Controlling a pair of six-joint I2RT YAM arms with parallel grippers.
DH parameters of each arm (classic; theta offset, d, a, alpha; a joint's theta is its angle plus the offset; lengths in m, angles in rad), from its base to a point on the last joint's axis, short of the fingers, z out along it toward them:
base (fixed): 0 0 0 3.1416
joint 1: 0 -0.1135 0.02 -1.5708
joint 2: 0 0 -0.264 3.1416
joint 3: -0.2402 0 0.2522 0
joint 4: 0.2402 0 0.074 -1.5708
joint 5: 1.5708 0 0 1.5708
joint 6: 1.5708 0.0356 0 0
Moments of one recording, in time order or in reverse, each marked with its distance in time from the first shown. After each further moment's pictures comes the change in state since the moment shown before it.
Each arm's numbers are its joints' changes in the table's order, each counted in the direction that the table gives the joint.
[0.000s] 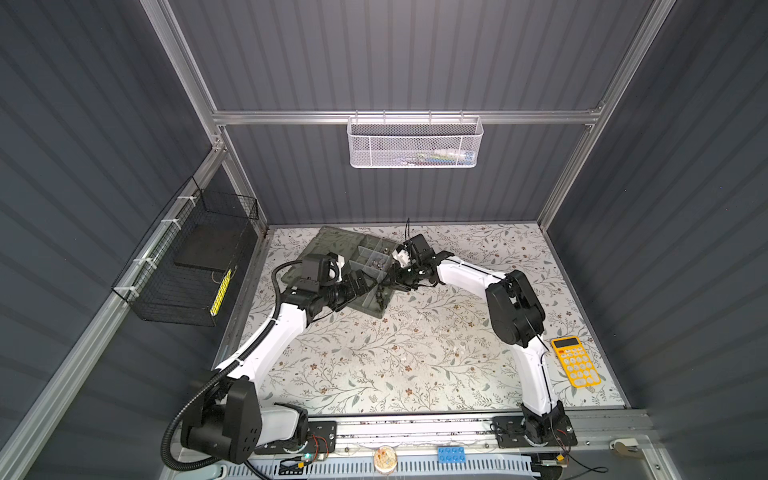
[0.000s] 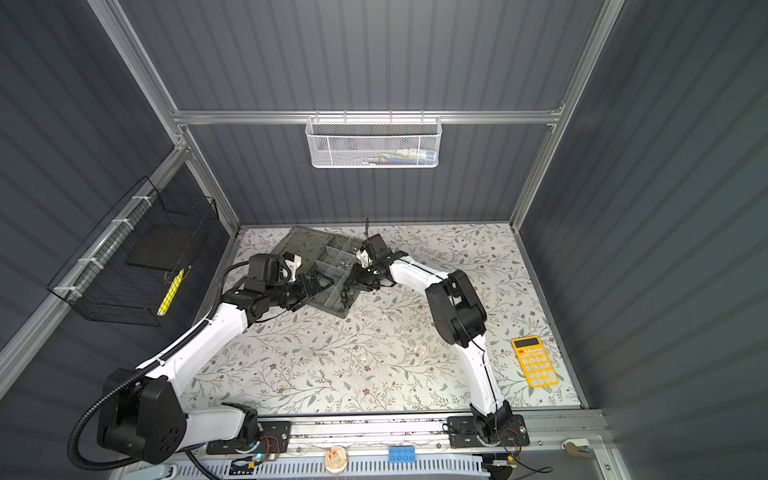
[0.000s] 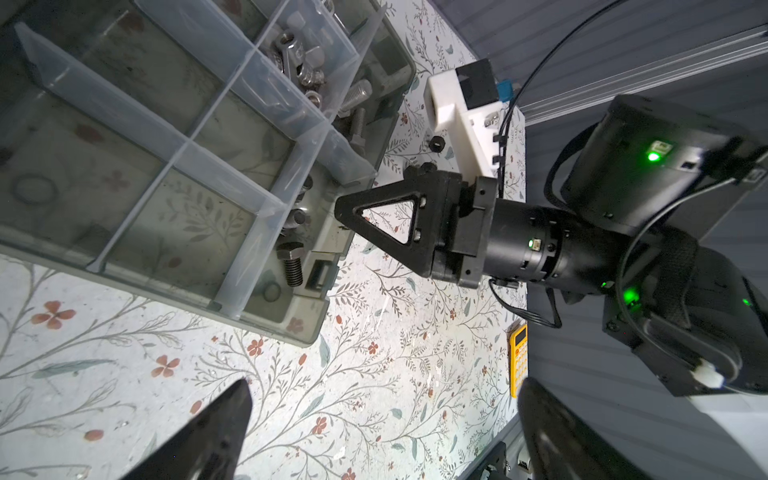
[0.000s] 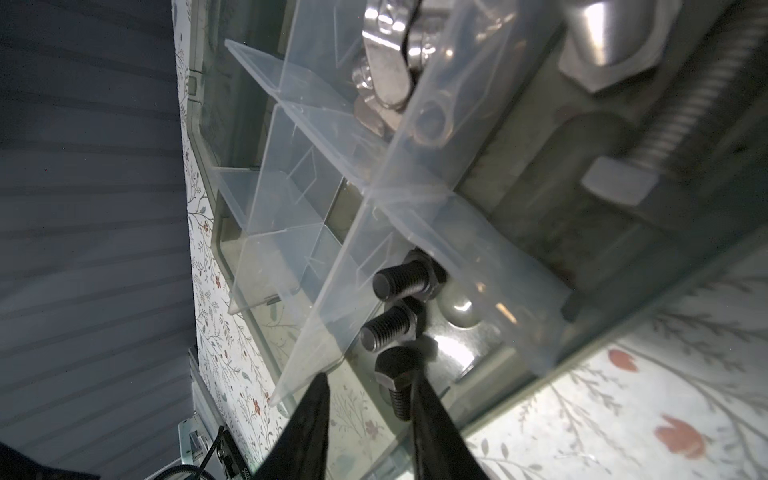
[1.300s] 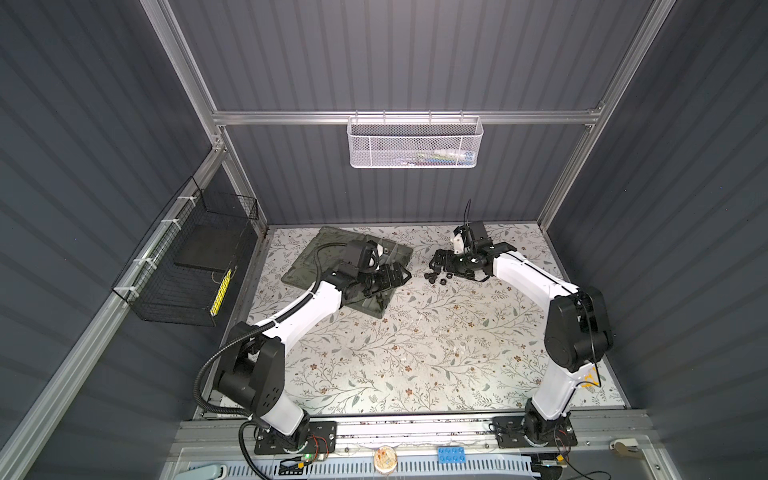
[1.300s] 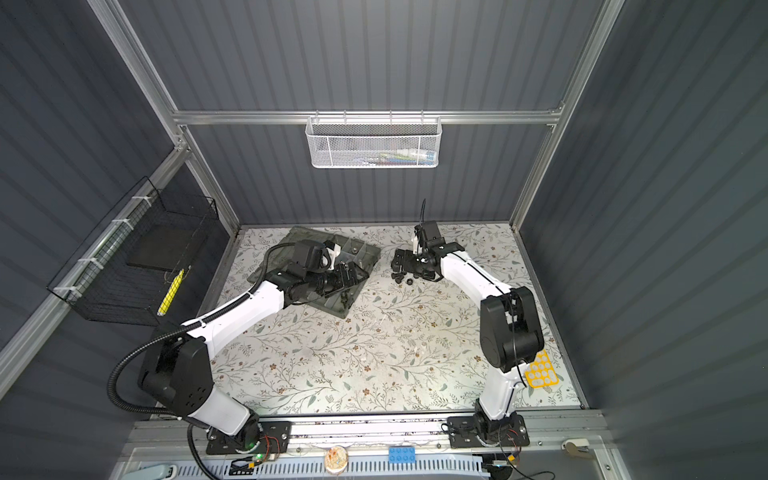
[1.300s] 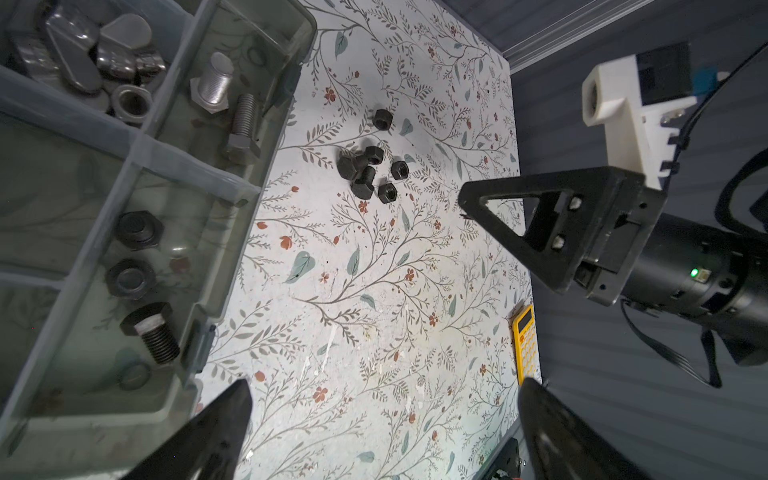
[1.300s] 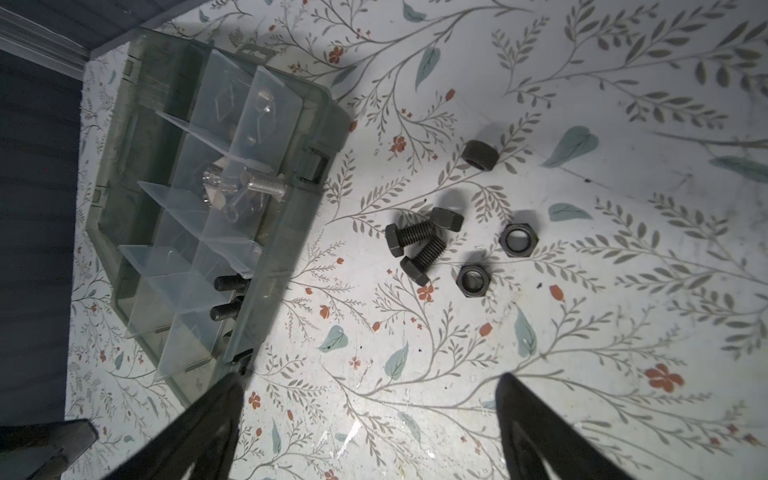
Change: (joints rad) left arm 0.238 -0.297 -0.241 -0.074 -0.095 -0.014; right arm 0.247 0.364 0.276 0.134 0.293 -0.231
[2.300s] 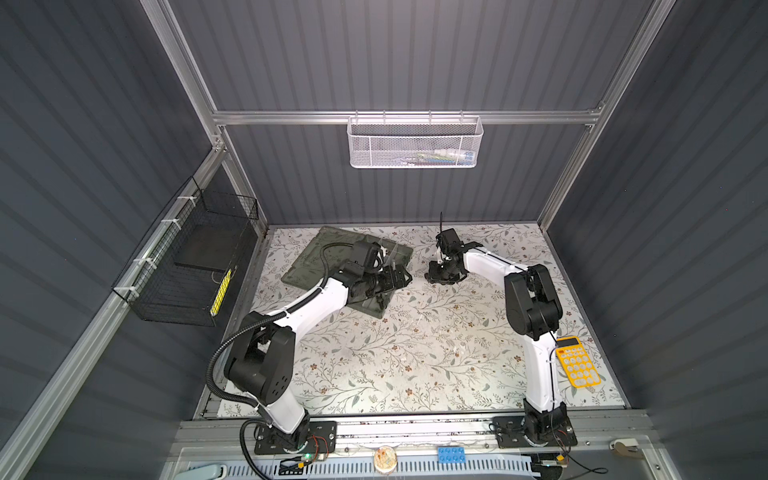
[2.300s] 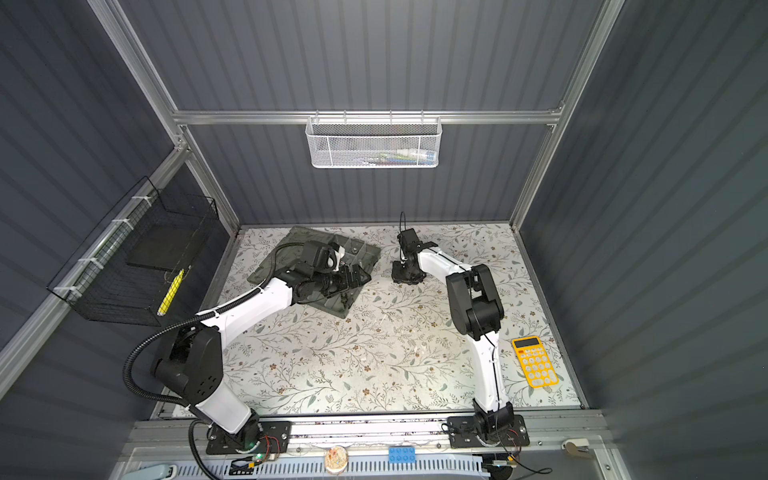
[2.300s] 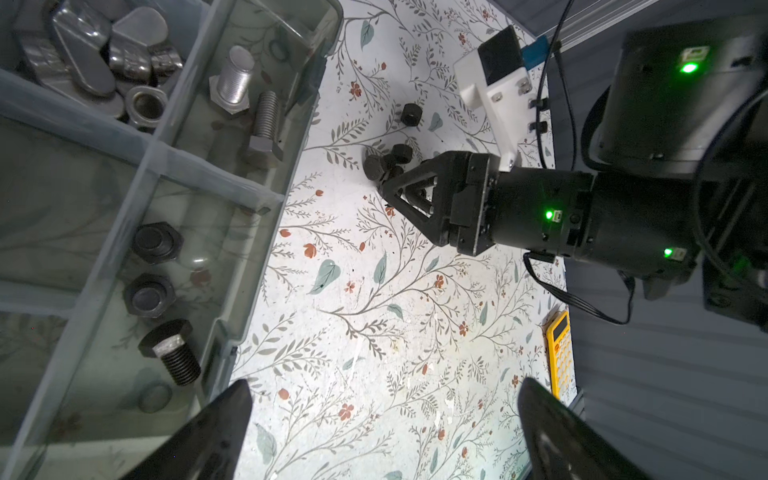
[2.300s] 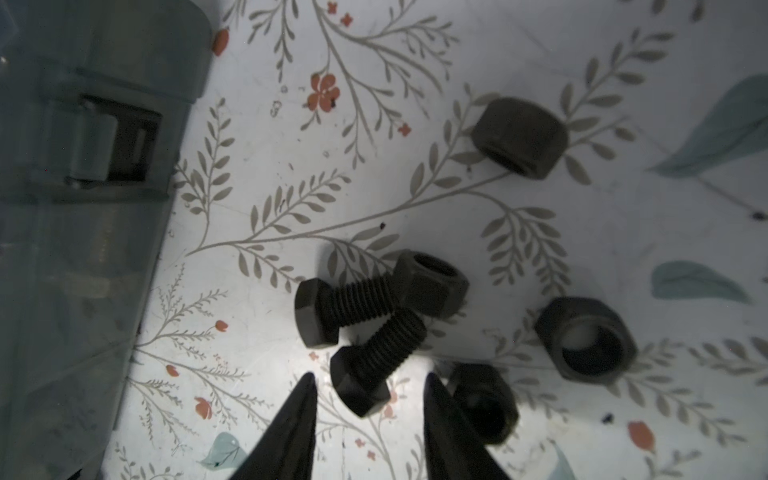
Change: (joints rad) left arm 0.008 -0.066 -0.025 0.017 -0.042 0.047; right arm -0.039 -0.356 -0.244 0.097 0.080 -0.060
